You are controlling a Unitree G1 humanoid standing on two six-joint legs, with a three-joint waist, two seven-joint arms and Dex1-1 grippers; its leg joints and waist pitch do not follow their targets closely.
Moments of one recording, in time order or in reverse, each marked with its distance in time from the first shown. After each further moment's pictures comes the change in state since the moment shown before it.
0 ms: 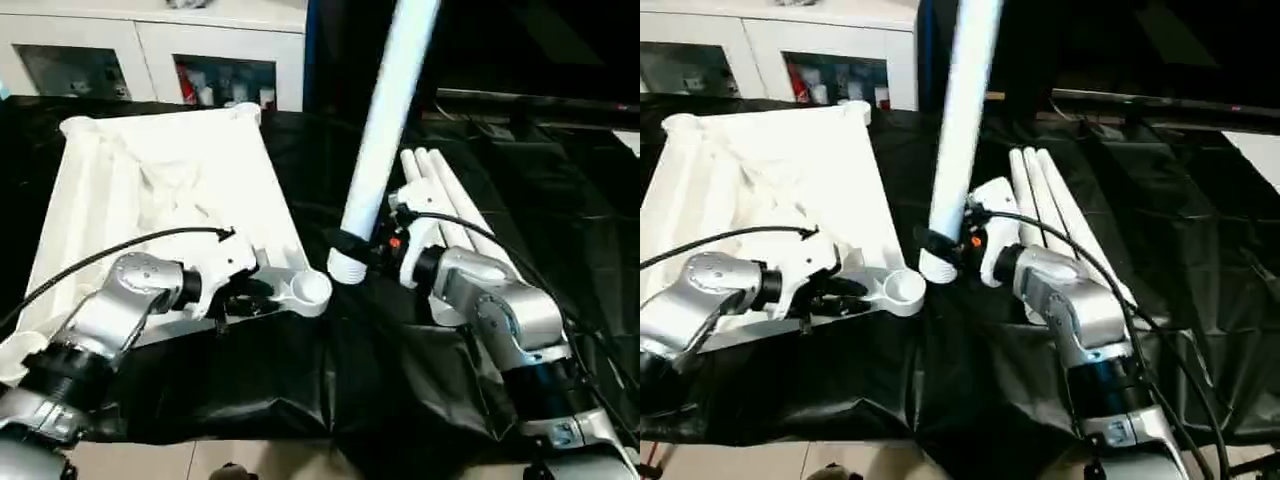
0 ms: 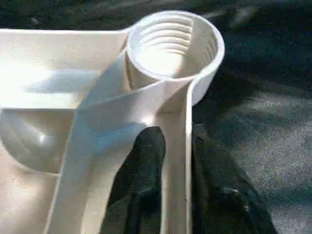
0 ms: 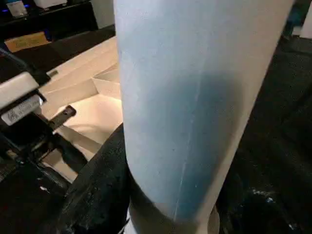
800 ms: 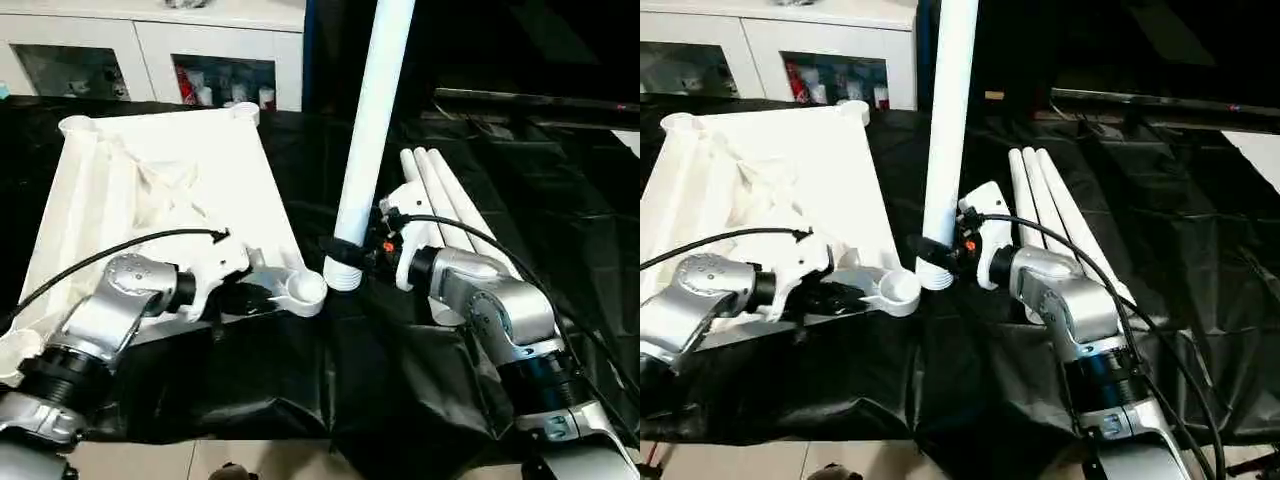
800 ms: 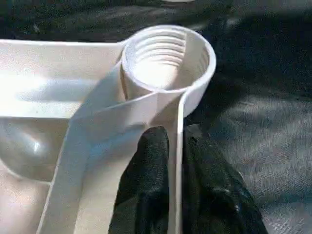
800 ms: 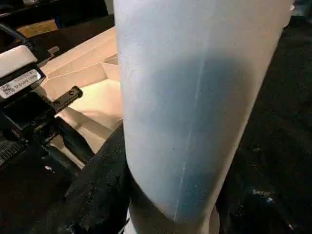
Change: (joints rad) left arm 0.024 -0.011 0.055 0.001 -0.010 -0.024 -0.034; right arm -0.012 -0.001 0.020 0.055 -0.021 0.000 0.054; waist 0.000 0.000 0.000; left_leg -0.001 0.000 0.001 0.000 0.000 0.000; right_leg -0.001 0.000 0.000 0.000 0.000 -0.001
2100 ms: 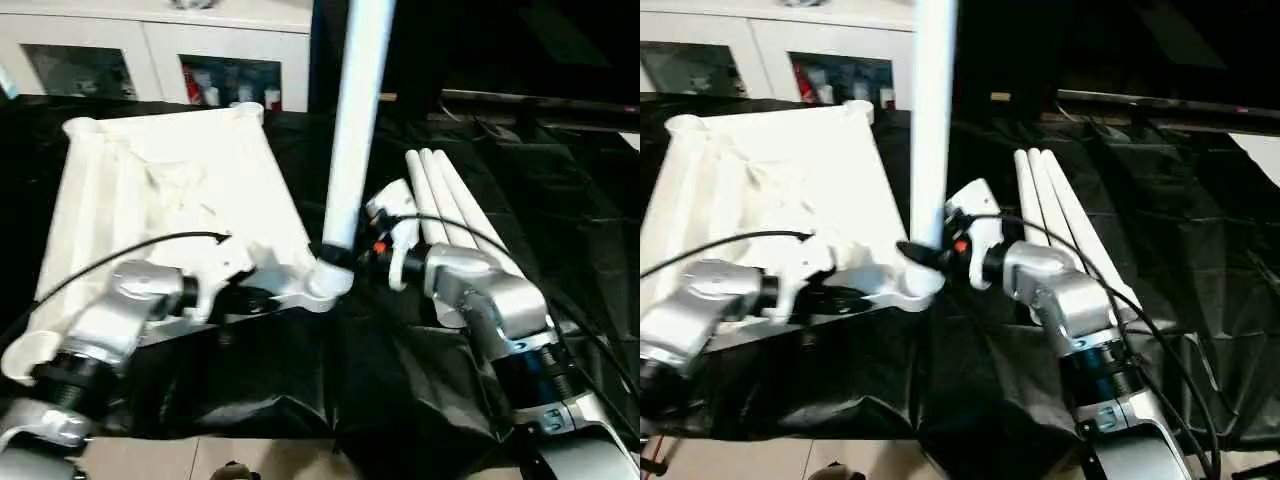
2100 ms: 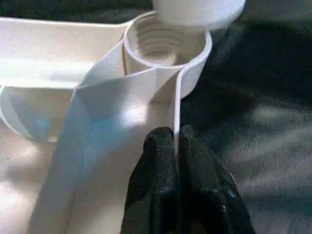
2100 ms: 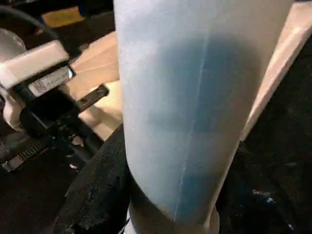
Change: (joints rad) left arm 0.015 -0.081 0.027 -0.006 0.015 0.035 0.015; right arm -0.031 0.000 0.050 0.028 -0.027 0.005 0.061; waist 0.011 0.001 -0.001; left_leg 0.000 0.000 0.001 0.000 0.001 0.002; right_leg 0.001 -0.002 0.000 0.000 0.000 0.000
